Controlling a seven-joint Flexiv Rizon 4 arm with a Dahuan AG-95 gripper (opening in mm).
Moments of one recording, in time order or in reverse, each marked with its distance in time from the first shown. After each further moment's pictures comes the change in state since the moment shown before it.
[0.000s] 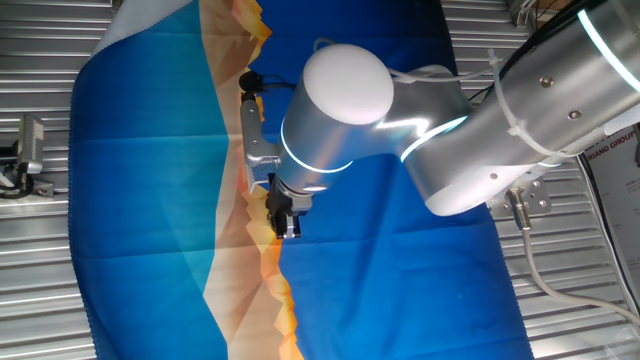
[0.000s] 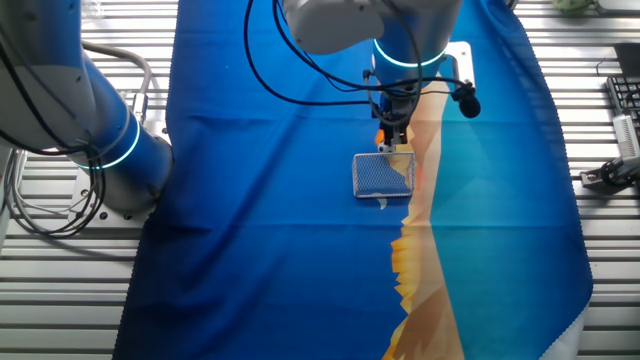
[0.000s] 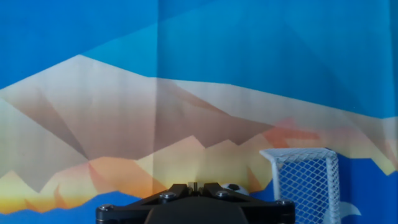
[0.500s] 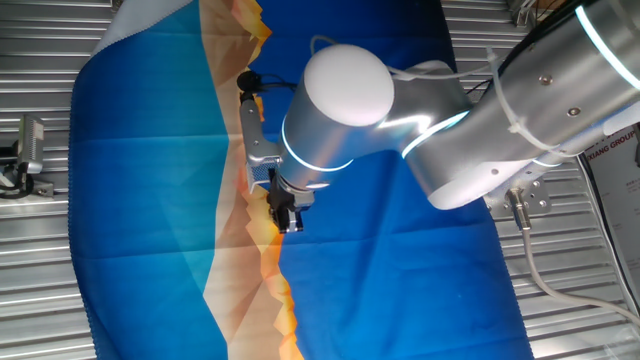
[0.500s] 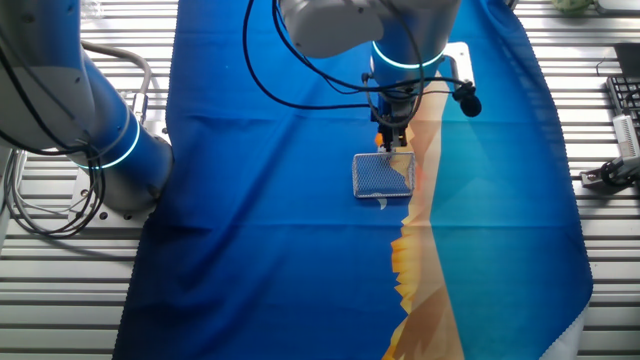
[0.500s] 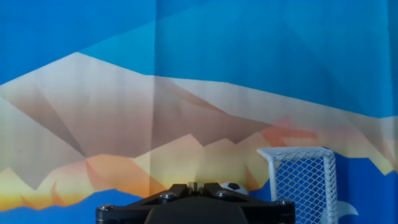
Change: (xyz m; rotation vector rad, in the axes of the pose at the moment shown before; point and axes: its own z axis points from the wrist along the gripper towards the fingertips) arm 0.003 -0.011 0.001 0.027 0.001 -0.048
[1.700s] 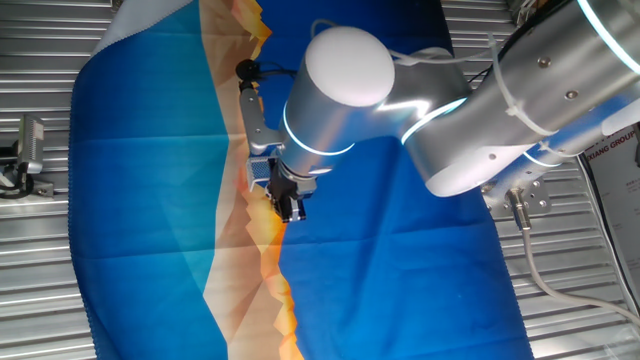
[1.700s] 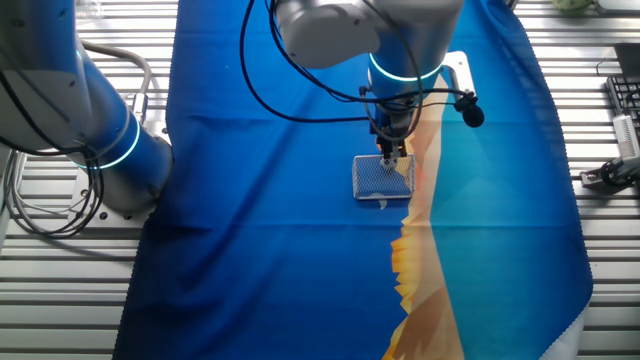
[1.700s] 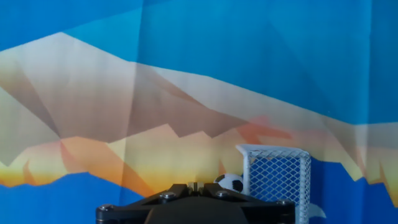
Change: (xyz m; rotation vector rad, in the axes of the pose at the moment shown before) arm 0.004 -0.014 -0.003 -0.006 0.006 -0.042
